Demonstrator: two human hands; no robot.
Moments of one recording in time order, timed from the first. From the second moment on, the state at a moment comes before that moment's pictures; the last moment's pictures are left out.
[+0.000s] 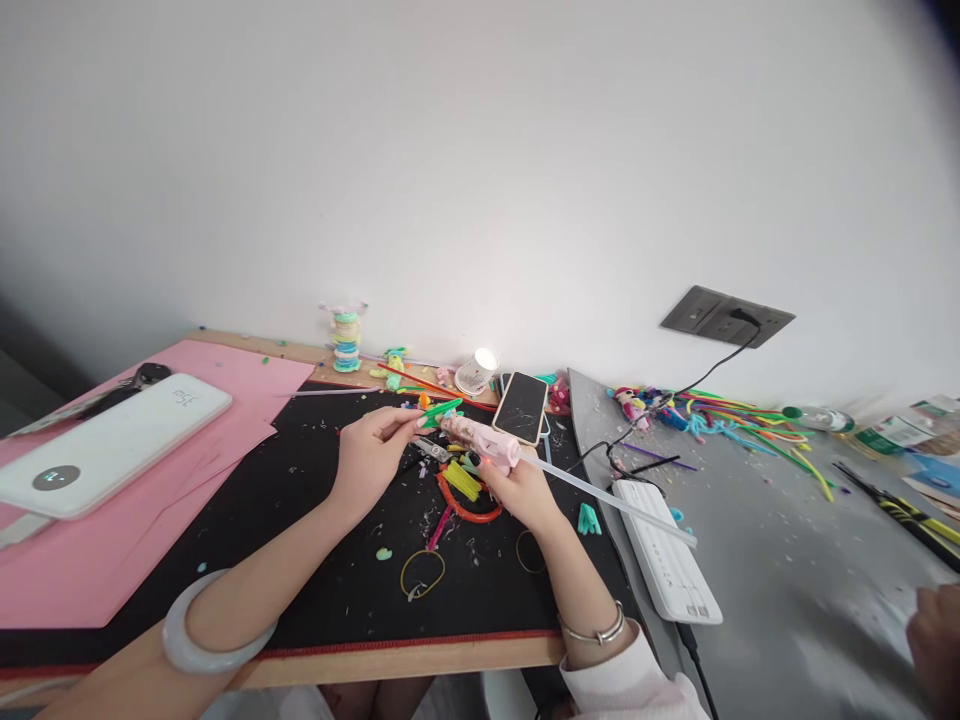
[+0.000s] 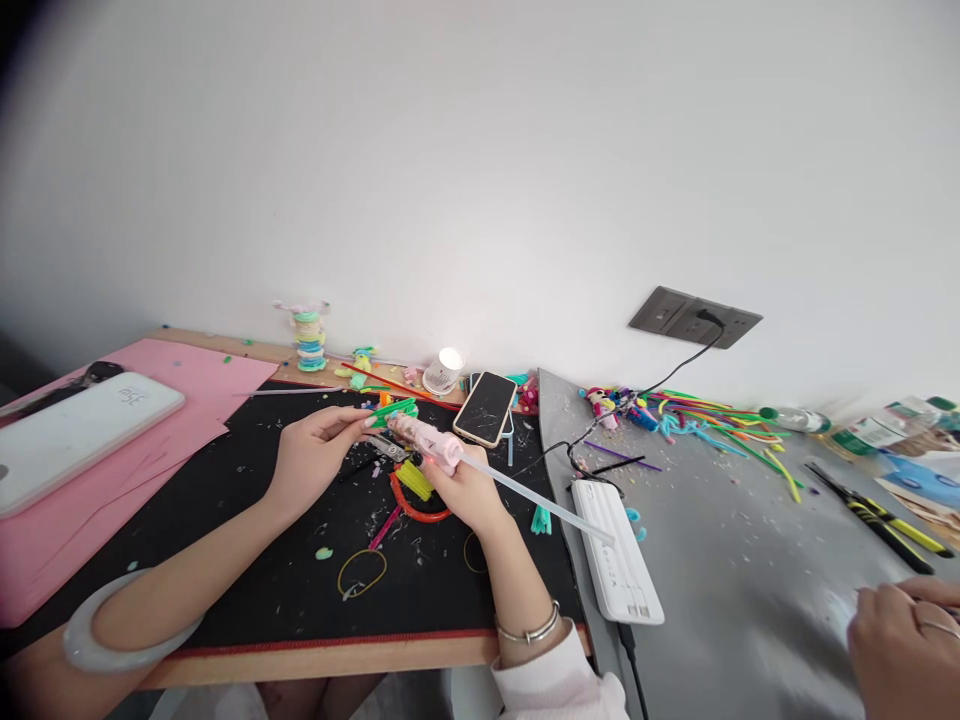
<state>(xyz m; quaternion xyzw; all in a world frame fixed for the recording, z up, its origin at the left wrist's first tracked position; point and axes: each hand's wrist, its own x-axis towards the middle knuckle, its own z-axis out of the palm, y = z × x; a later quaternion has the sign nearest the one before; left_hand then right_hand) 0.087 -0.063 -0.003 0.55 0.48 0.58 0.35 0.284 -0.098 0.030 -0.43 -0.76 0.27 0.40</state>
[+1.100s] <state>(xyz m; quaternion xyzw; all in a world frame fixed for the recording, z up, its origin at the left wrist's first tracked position) 0.087 -0.063 -0.006 0.59 0.49 0.56 0.29 0.283 -0.097 0.024 -0.45 -0.75 0.29 0.39</state>
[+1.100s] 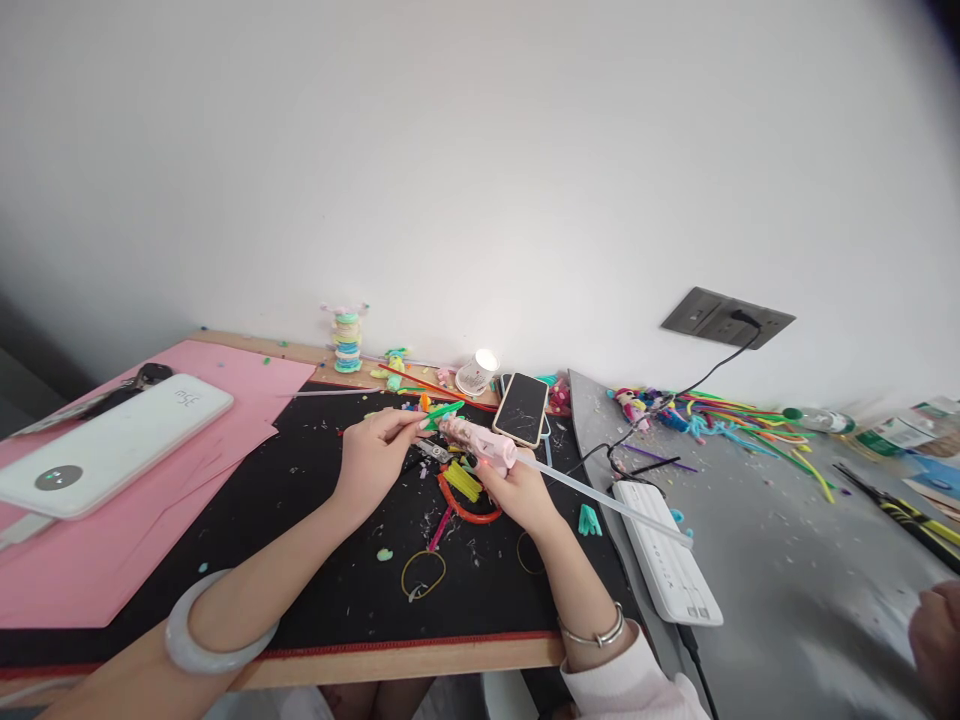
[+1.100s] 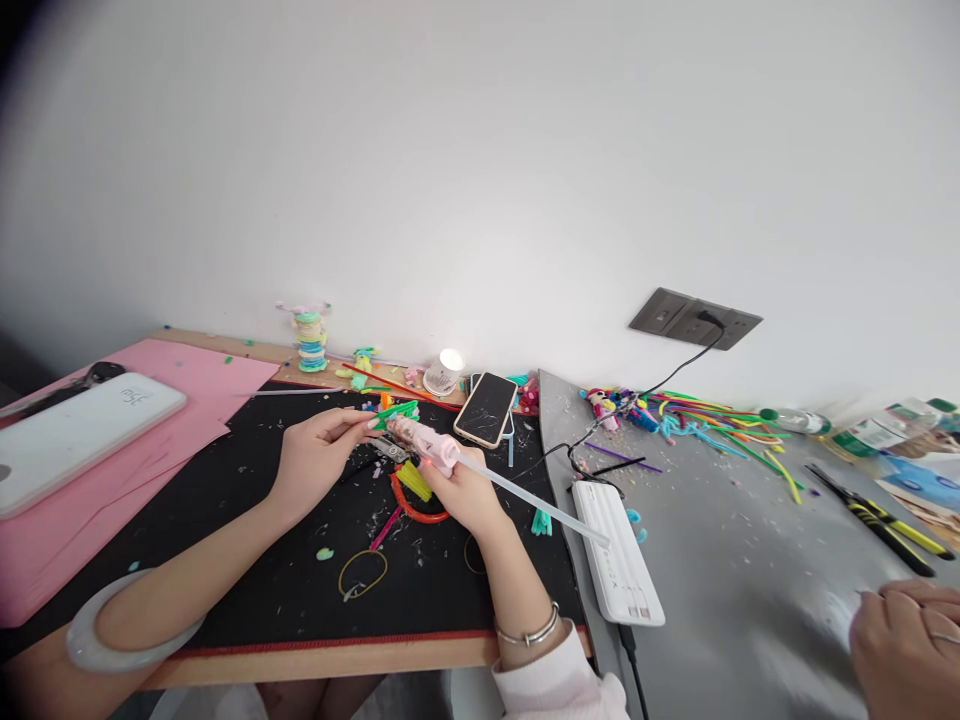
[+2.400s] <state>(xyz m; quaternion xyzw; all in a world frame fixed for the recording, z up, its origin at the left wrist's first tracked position) 0.085 -0.062 -0.003 0.58 0.50 0.58 0.29 0.288 -0.096 0.015 -0.53 -0.69 0.27 0.40</state>
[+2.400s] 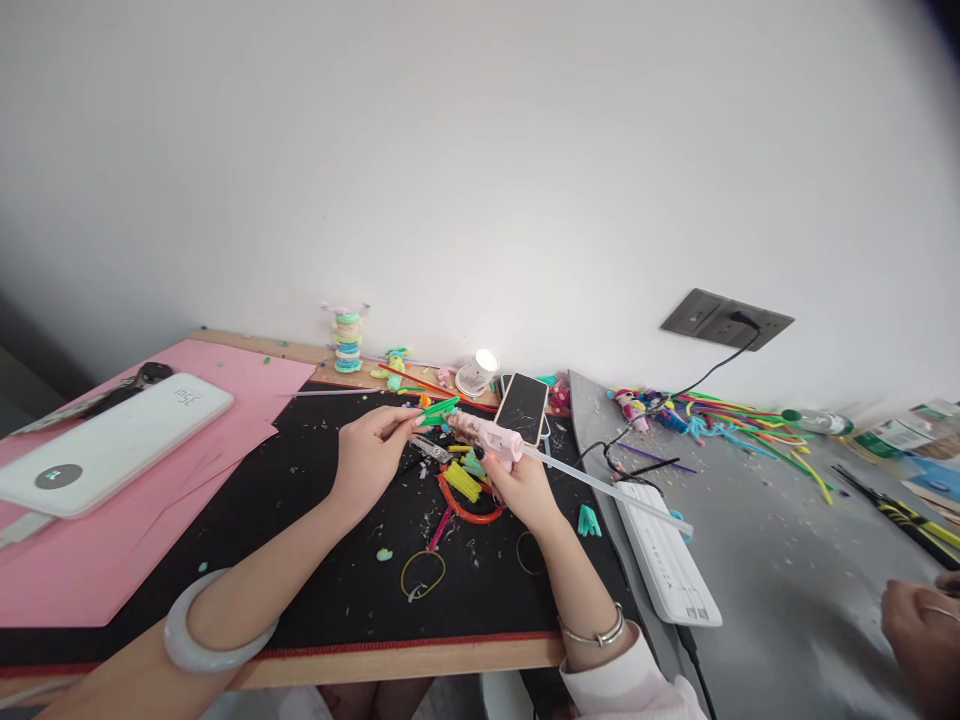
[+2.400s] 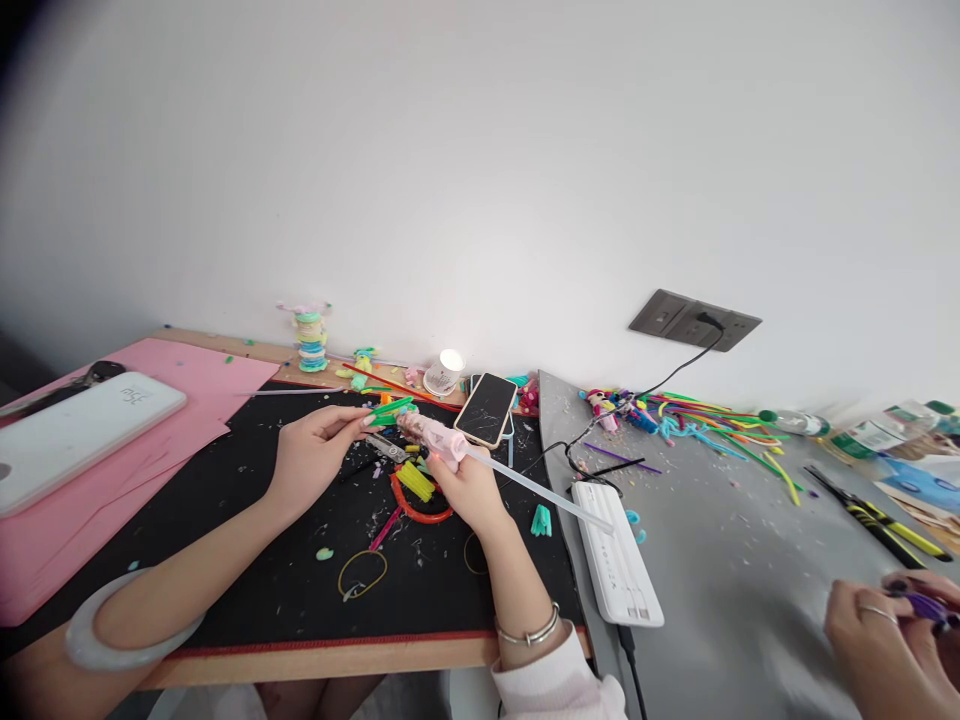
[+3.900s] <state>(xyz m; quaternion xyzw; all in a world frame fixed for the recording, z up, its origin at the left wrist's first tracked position) 0.085 -0.062 0.002 0.54 0.48 0.61 0.33 0.299 -0.091 0.016 -0.60 -0.67 0.25 0.35</state>
